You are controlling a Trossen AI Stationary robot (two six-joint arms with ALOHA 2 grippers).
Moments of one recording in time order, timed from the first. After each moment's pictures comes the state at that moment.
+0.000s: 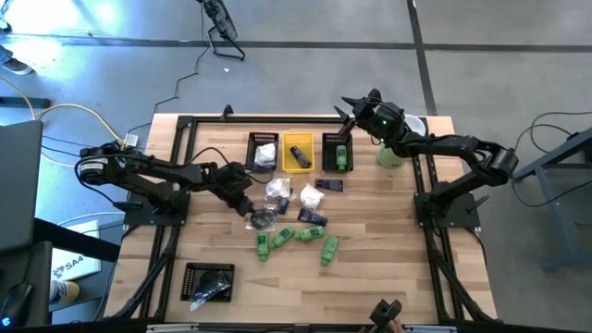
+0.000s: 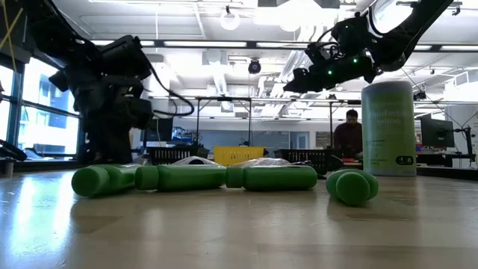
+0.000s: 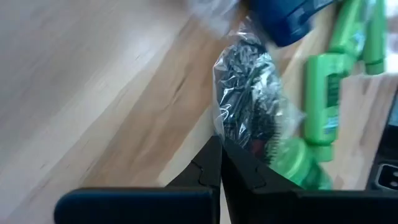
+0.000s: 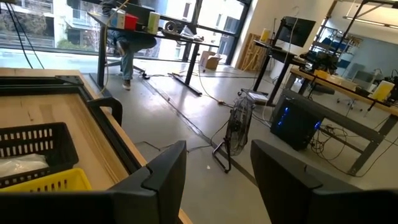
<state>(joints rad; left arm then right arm) 0.22 1.30 0.41 0.00 0.39 -0.72 -0.69 1.45 0.66 0.74 0.05 -0.26</state>
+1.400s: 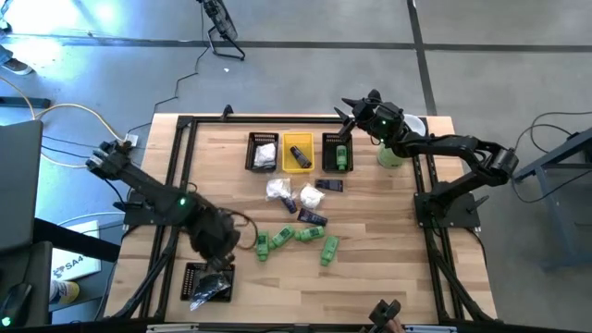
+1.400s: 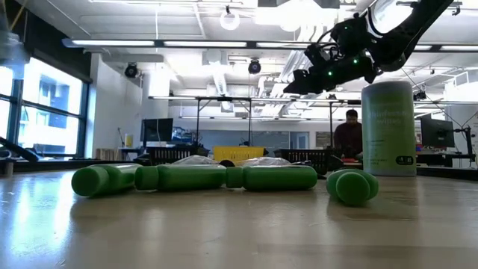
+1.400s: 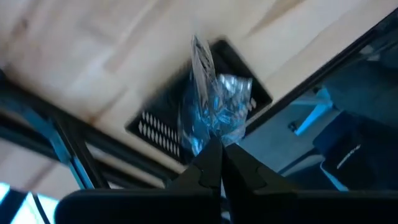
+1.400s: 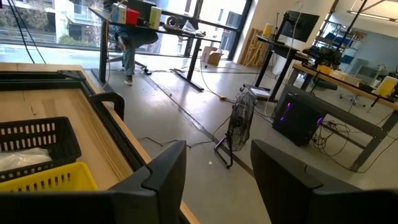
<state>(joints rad) -0.54 1.39 1.36 -1.30 0.27 -1.39 -0.69 1.45 0.66 0.72 0.05 -0.25</state>
